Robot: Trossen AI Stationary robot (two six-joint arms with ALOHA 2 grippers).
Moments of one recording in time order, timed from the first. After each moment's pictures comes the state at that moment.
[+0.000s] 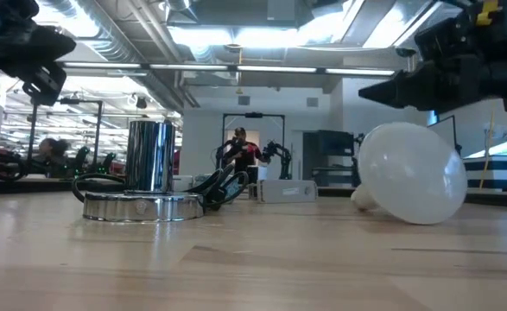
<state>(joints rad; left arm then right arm) -0.80 0.44 0.01 0.38 -0.78 -0.34 -0.14 0.94 0.10 0.75 -0.12 -0.27</state>
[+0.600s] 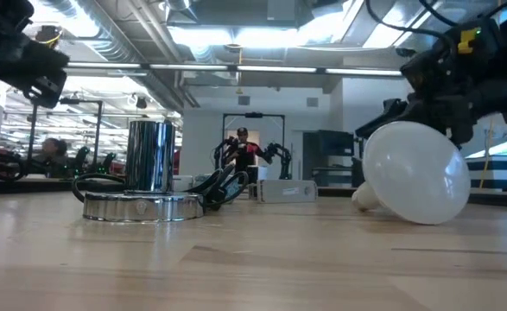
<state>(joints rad) -0.80 0.44 0.01 0.29 -0.75 -0.26 -0.14 1.13 0.10 0.75 -0.06 -0.30</state>
